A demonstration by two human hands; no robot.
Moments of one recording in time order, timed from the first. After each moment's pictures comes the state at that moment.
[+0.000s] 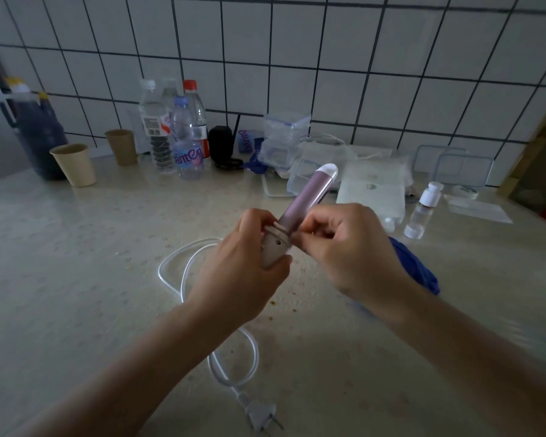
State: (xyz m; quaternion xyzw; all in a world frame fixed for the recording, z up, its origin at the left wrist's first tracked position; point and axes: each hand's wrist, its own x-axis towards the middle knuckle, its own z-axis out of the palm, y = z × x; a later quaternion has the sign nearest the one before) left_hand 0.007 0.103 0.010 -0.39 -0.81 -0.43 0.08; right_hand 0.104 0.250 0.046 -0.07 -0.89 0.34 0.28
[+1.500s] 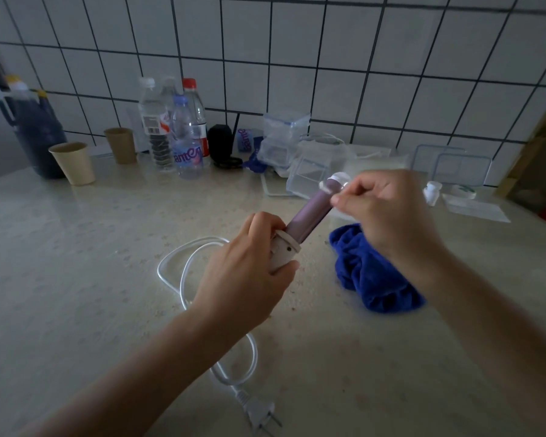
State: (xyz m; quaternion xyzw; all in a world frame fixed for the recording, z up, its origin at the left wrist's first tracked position) left_hand 0.017 0.104 0.008 -0.41 -0.83 -0.37 0.12; right_hand 0.107 0.287 0.074 -0.16 -0.85 0.34 0.37
